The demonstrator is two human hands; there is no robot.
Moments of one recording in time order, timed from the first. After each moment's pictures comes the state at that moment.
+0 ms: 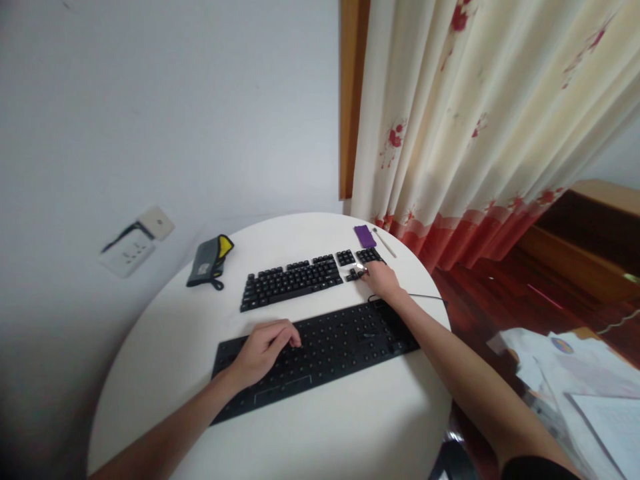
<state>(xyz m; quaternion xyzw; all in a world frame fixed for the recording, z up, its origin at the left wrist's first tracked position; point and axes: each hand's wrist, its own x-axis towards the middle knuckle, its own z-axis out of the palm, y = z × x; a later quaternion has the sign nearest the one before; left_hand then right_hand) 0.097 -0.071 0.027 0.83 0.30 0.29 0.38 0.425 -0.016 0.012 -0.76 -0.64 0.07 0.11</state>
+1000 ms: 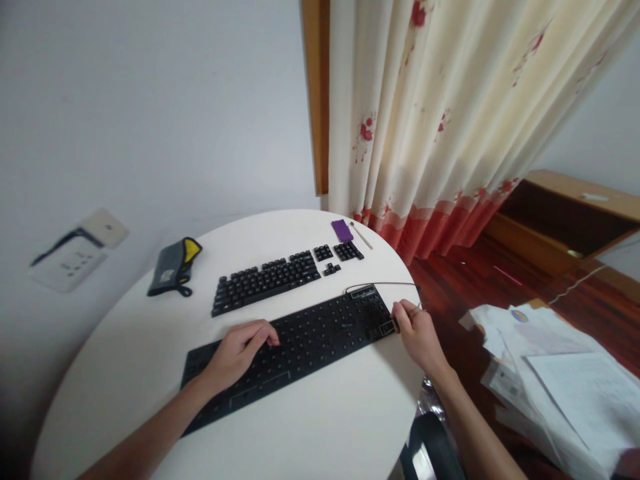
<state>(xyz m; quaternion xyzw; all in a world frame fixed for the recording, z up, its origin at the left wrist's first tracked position) 0.098 -0.068 0.026 0.84 0.30 0.26 0.37 0.441 -0.204 0.016 -0.72 -0.47 0.22 0.47</state>
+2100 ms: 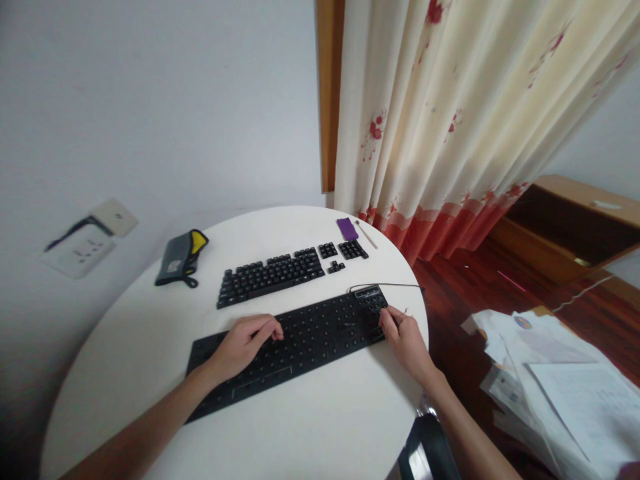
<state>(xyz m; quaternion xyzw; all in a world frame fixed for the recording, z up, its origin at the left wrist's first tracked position) 0.100 -0.066 0.025 0.85 0.31 0.24 0.37 0.420 -0.199 0.009 -0.71 -0.53 0.23 0.41</state>
